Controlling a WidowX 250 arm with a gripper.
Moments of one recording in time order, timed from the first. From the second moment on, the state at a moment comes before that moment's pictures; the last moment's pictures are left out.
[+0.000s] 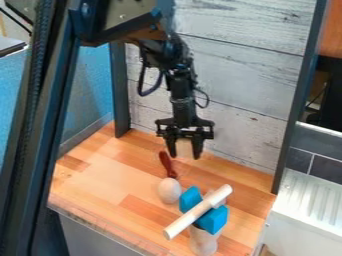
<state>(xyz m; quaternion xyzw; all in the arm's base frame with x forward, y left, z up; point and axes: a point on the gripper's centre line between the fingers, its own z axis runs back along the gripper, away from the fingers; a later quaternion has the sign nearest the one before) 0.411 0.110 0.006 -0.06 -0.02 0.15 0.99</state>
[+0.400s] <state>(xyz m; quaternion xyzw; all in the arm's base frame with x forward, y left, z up) 0.419 0.107 -0.028 -0.06 -0.04 0.11 0.99</state>
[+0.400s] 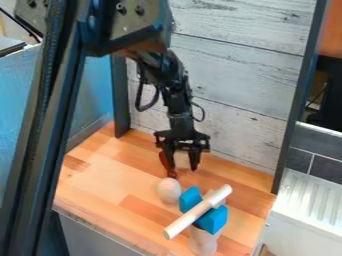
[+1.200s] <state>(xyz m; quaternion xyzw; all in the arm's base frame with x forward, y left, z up) 0.428 0.079 -0.048 -0.05 -0.02 0.08 0.99</state>
